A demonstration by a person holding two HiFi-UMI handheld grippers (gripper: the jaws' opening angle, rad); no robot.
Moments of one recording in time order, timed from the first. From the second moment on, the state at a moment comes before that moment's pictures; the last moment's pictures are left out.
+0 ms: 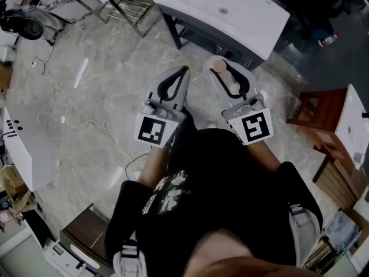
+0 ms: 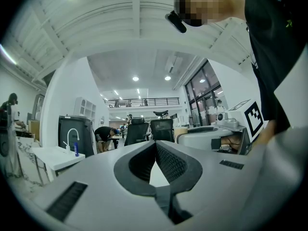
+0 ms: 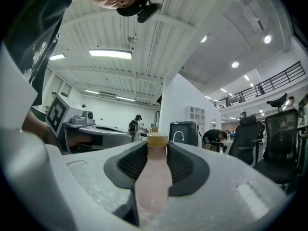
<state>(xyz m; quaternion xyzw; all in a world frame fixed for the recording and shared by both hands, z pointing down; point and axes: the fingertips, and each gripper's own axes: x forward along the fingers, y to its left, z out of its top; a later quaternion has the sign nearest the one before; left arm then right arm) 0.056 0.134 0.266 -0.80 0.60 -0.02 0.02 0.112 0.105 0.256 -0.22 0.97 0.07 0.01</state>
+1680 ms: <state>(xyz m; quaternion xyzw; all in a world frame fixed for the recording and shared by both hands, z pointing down) -0.234 -0.003 0.272 -0.83 0.55 0.00 0.02 -0.173 -0.022 0.258 -0.27 0.96 0.07 0.00</state>
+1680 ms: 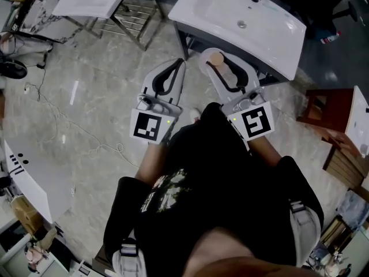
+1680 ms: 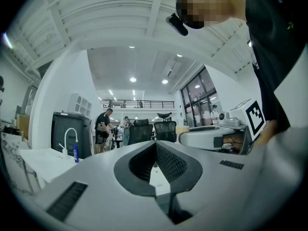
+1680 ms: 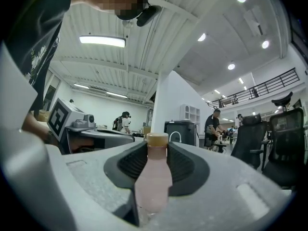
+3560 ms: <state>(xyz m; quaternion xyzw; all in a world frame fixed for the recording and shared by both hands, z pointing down) -0.255 -0.251 0.265 -0.81 0.58 -0.02 0.01 -0.203 -0.275 0.252 -0.23 0.97 0.07 0.01</state>
